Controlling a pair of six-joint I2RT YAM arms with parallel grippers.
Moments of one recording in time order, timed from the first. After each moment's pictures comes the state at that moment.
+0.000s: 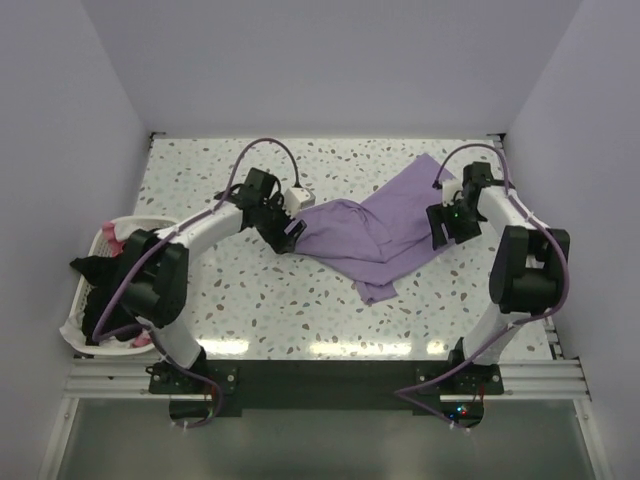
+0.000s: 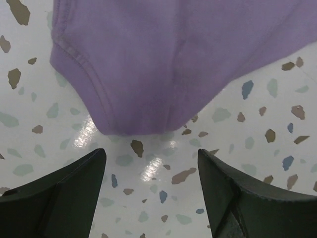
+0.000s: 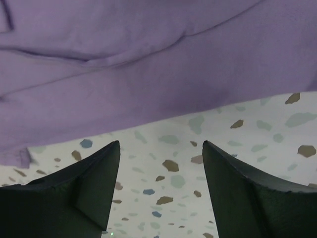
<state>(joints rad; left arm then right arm) -0.40 1.69 1.15 -0.51 0.37 0.44 -0.10 1.72 1.24 -0.83 -0.19 -0.35</state>
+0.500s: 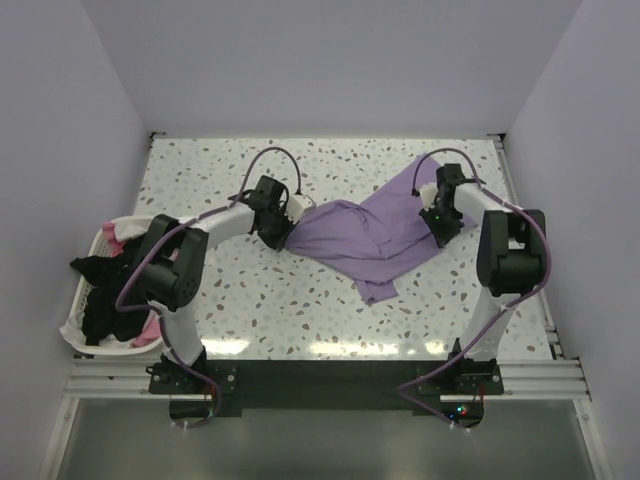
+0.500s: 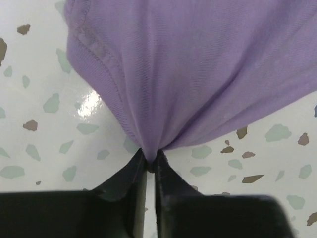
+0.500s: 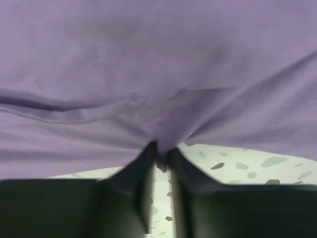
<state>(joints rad) -0.42 1.88 1.20 -0.44 0.19 0.39 -0.01 1.94 1.32 -0.74 0.02 -0.43</state>
